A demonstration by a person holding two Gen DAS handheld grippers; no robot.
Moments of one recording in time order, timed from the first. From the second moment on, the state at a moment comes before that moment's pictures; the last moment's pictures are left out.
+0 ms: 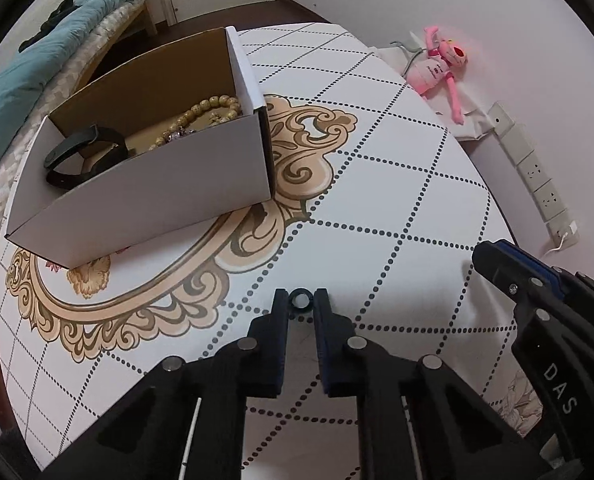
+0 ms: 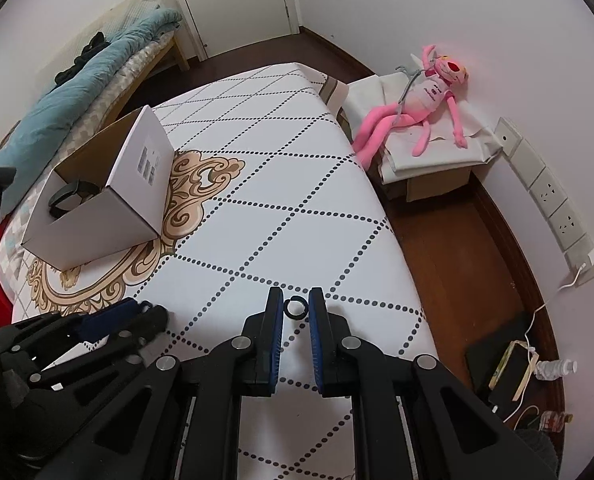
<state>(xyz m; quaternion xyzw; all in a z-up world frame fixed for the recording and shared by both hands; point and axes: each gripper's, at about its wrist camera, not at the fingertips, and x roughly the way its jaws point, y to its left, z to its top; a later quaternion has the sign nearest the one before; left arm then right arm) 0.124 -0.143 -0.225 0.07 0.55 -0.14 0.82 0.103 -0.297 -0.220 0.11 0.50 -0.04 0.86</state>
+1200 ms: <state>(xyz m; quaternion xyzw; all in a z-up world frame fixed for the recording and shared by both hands) 0.270 -0.007 -0.112 -0.03 0.55 -0.08 0.83 0.272 -0.185 -0.164 0.12 0.56 0.13 0.81</state>
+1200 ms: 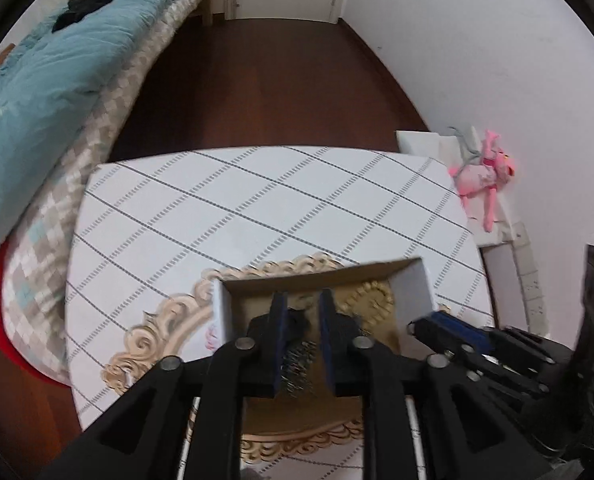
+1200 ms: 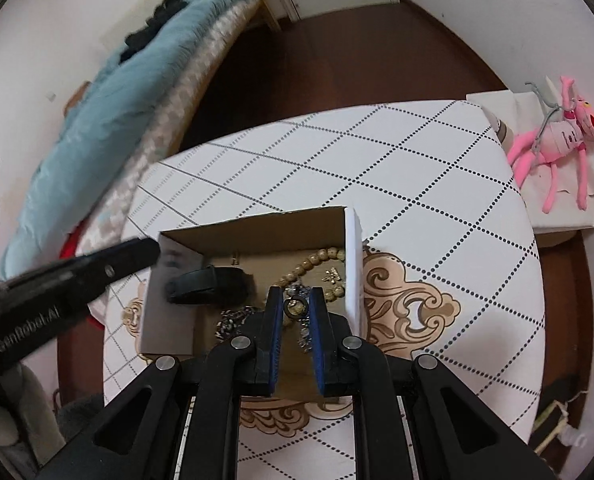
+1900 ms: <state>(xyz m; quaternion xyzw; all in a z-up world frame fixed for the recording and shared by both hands) 0.214 0.023 -0.135 0.02 0.53 0.01 0.85 0.239 -0.186 -0.156 0.00 0.55 0.04 0.84</state>
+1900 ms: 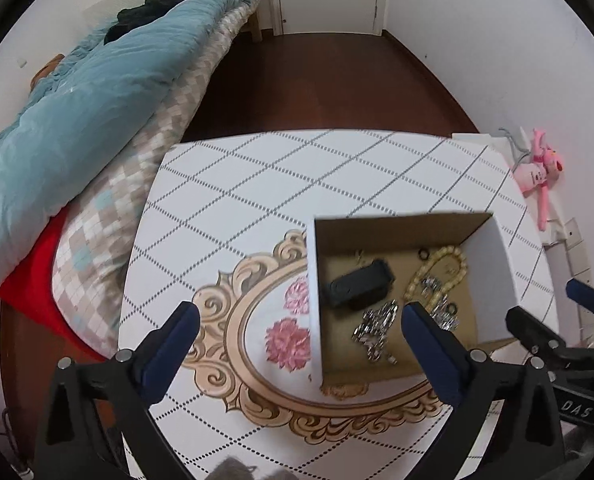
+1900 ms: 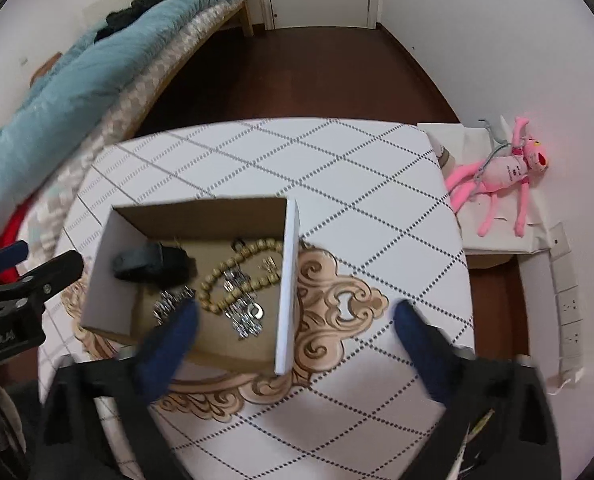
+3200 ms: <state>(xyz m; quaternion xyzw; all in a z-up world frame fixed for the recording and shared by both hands) 0.041 0.022 0.041 -0.01 0.38 0.00 0.93 0.062 -0.189 0.034 -0.01 0.38 -0.01 0.92</state>
